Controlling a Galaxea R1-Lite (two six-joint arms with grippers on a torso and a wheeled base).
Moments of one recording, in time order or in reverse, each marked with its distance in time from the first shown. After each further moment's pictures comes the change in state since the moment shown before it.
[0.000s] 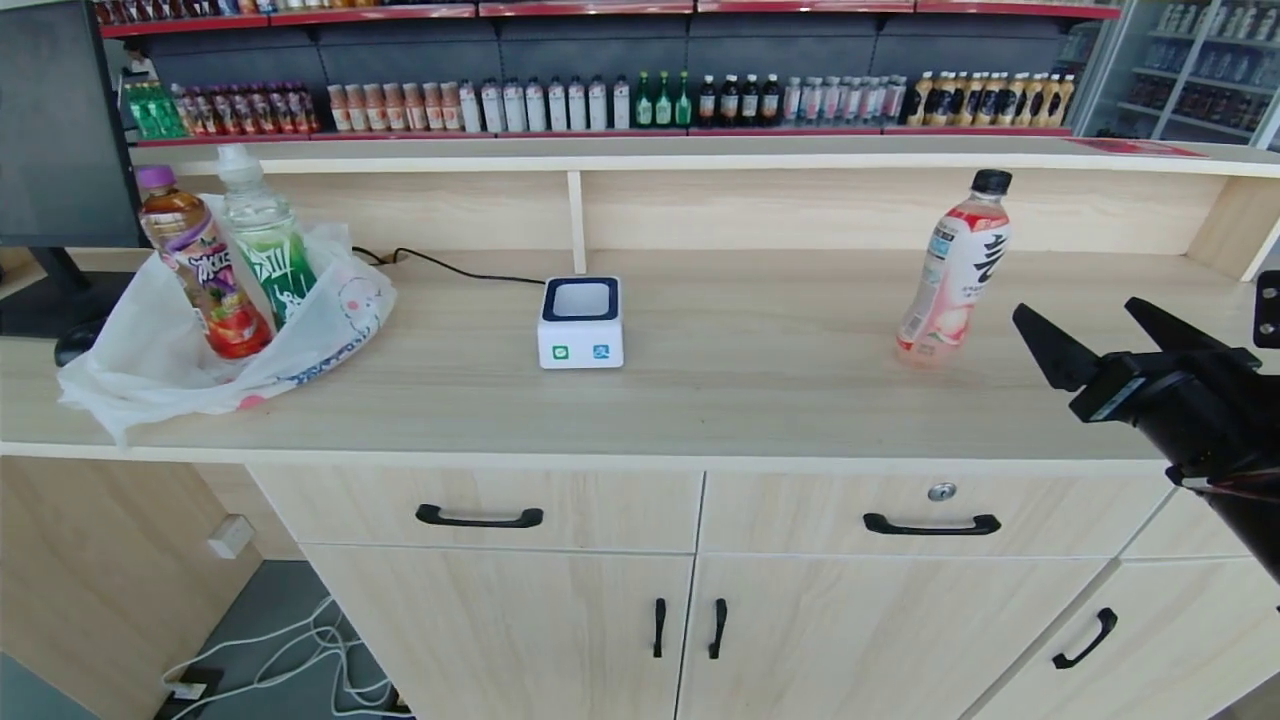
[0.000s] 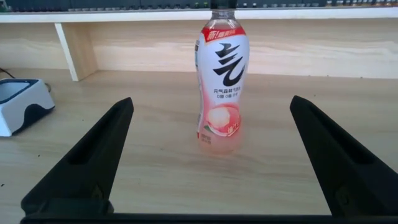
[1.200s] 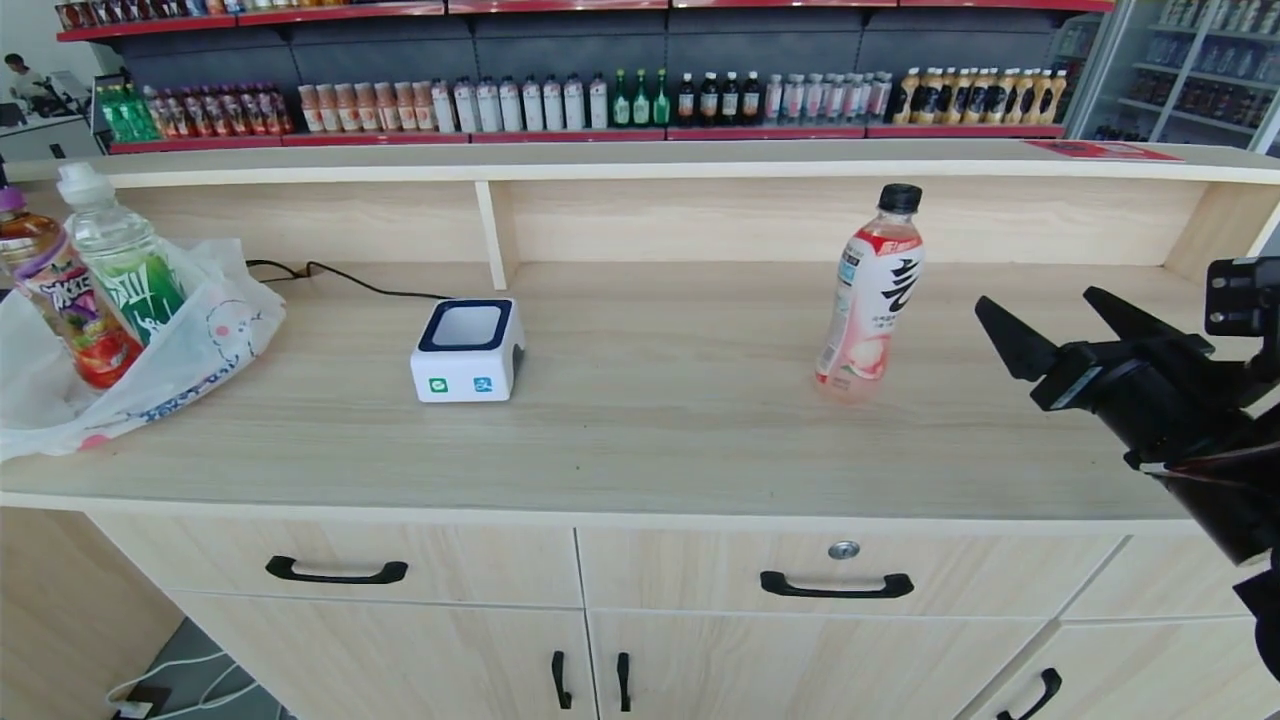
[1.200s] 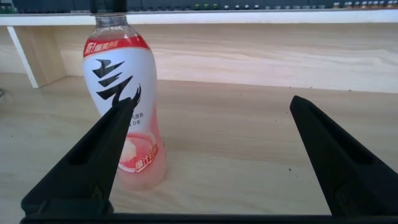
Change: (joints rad) left arm 0.000 0.000 0.000 -0.001 -0.001 0.001; right arm 0.073 0.053 -0.064 0.000 -0.001 -0.014
